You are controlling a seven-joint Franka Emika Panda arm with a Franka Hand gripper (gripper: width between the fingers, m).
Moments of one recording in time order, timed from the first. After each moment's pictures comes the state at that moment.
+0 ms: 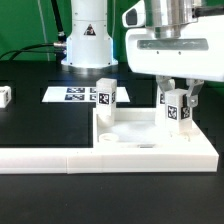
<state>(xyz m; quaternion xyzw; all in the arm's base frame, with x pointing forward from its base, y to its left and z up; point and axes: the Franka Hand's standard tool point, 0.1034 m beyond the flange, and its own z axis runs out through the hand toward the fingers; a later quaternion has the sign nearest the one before) 0.611 0.117 0.083 -0.84 0.53 -0.01 0.09</state>
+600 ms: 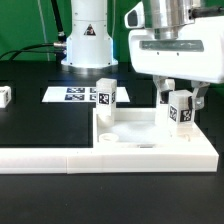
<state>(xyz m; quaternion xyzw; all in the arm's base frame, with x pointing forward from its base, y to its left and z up) 0.610 0.117 0.082 -0.85 0.52 -0.01 0.09</state>
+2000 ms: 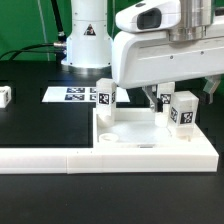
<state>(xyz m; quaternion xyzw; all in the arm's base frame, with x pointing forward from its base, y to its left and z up) 0.626 0.114 0.083 -0.99 -0.09 -0.02 0.05</state>
